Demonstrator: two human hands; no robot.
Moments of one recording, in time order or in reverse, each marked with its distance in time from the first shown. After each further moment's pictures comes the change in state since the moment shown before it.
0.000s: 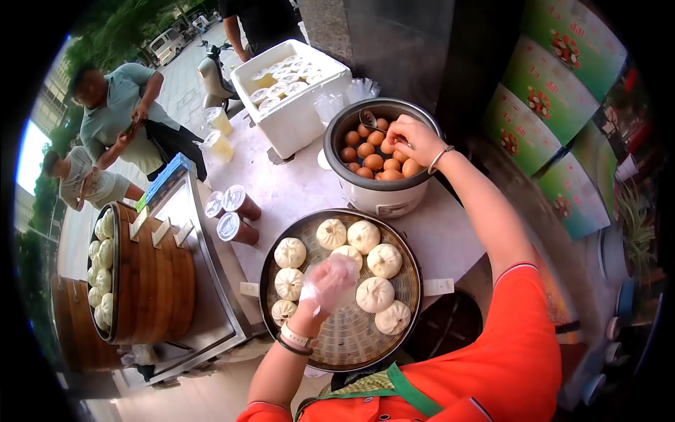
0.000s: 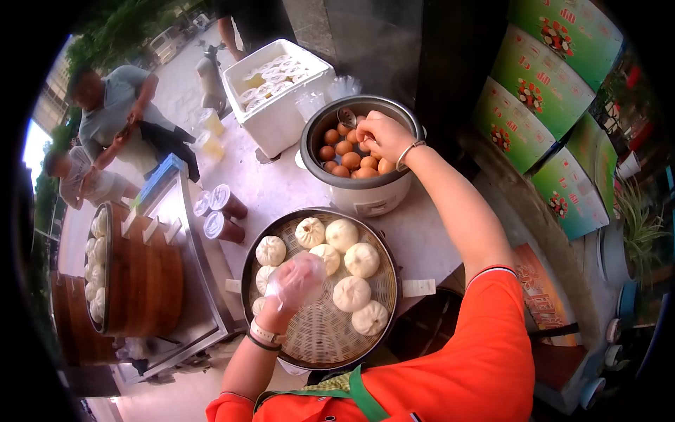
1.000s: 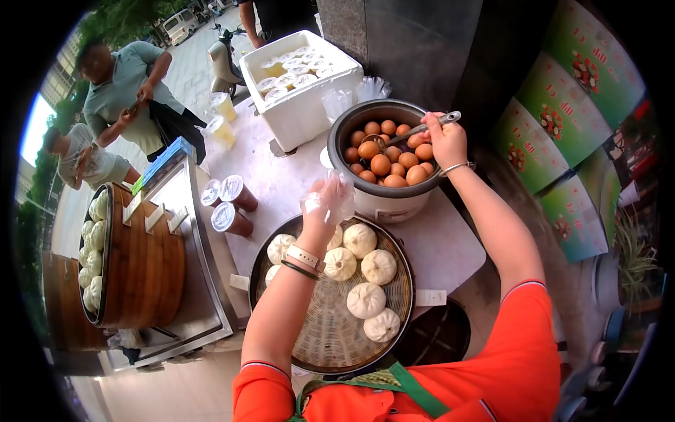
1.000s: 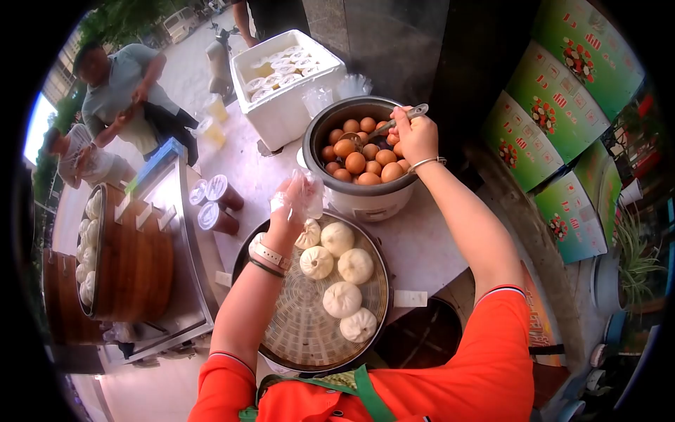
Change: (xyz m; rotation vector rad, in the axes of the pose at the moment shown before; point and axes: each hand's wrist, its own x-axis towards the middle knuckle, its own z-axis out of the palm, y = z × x) left_hand 0.141 0.017 -0.009 -0.044 0.234 0.225; right_hand -0.001 0.010 0.003 0.453 0.626 0.379
